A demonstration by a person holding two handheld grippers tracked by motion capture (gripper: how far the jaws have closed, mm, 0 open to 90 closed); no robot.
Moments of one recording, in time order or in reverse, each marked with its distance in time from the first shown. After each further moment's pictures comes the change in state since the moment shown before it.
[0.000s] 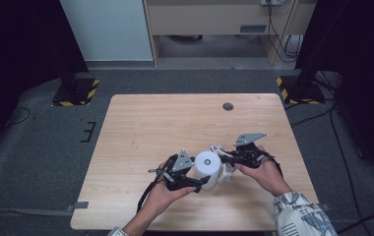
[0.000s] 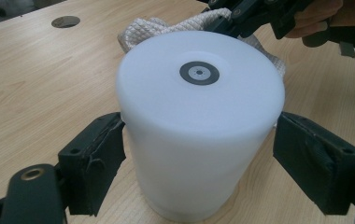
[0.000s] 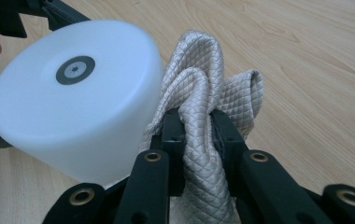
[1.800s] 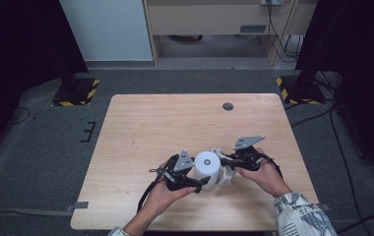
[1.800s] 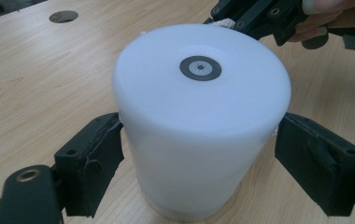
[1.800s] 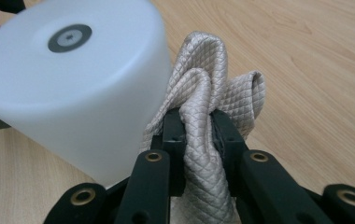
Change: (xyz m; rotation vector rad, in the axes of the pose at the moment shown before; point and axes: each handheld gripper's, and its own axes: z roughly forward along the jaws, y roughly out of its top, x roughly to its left) left arm 0.000 0.000 0.002 0.022 0.002 0.008; right arm 0.000 -0.010 0.007 0.018 0.020 -0.032
